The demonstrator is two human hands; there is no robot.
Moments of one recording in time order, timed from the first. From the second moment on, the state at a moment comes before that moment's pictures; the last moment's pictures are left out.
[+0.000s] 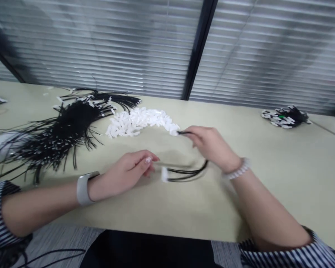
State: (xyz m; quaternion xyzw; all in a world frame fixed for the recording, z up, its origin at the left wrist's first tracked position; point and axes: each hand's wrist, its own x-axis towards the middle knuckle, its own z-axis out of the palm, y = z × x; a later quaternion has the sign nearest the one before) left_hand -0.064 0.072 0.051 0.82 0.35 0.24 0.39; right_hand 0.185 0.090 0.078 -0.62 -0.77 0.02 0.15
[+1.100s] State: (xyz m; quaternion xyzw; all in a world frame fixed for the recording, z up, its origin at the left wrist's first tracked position) left_hand -0.229 0.150 0.254 0.66 0.63 0.30 -0.28; right_hand 0.097 0.089 0.091 -0.41 -0.84 -0.10 0.35
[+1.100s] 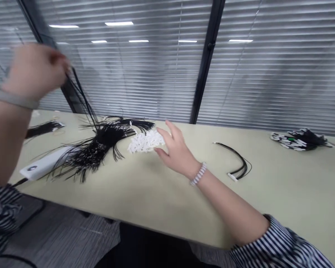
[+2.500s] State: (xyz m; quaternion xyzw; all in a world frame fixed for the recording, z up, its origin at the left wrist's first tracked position) left_hand -0.063 0.075 0.044 0.50 0.39 0.28 0.72; right_hand 0.140 0.168 0.057 -0.68 -0.70 0.15 0.17
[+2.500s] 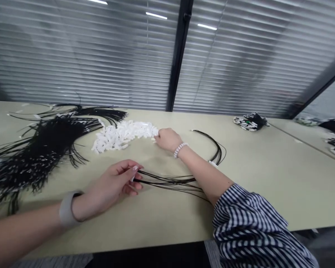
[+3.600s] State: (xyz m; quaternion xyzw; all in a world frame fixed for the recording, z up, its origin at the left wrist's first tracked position) left_hand -0.068 0.067 0.040 0.52 0.39 0.31 0.69; right_hand 0.087 0.067 0.058 -0.46 -0.67 0.38 0.45
